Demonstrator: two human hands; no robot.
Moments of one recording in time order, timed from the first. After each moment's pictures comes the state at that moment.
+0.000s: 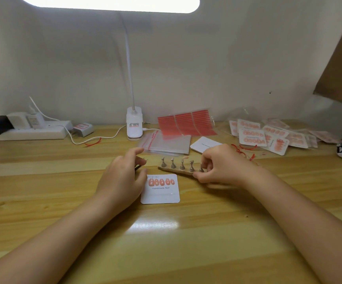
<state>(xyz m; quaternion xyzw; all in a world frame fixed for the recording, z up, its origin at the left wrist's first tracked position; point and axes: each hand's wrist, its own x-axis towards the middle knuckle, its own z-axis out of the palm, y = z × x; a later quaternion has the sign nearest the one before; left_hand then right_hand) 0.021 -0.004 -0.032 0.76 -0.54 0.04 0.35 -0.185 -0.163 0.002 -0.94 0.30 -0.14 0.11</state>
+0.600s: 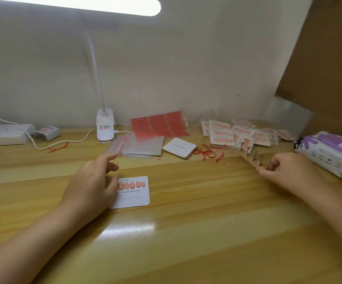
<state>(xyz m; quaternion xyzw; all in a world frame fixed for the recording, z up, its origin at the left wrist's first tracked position) 0.013 0.000 -0.032 0.75 -0.56 0.05 0.34 -0.359 -0.204 0.001 -0.79 0.59 -0.17 -0.02</state>
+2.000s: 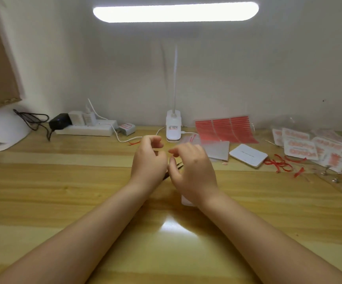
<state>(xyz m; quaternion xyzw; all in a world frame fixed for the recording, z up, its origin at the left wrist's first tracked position) 0.040 -0.005 -0.009 0.73 -0.35 -0.04 0.59 -0.060 -0.065 -0.017 -0.87 0.19 -0.44 0.12</state>
